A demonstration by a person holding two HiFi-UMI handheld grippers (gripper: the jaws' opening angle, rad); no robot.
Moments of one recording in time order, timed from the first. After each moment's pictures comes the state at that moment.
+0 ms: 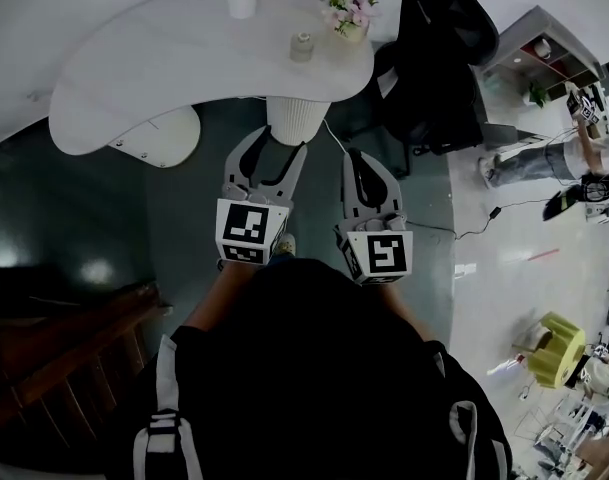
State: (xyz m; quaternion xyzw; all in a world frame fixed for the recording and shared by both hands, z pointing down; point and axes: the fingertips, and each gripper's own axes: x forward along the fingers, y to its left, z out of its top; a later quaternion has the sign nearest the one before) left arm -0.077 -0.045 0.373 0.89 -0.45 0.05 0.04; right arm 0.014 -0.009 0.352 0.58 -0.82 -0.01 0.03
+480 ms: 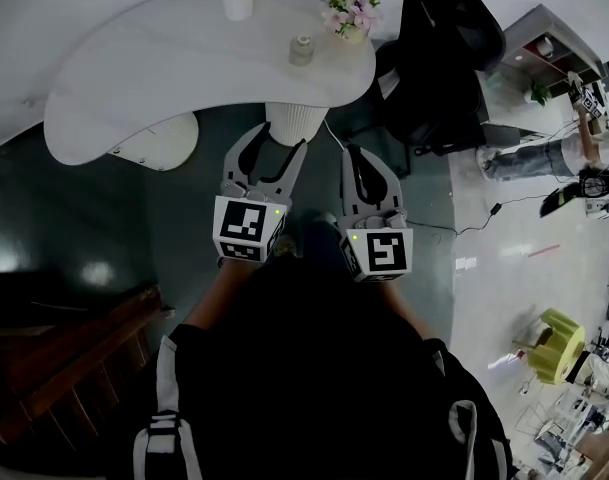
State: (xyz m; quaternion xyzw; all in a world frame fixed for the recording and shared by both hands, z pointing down) left arm -0.077 -0.074 0.374 0.89 -0.44 0.05 0.05; right arm 0.010 -0.037 0.348 0.58 -0.81 -0.02 0.03
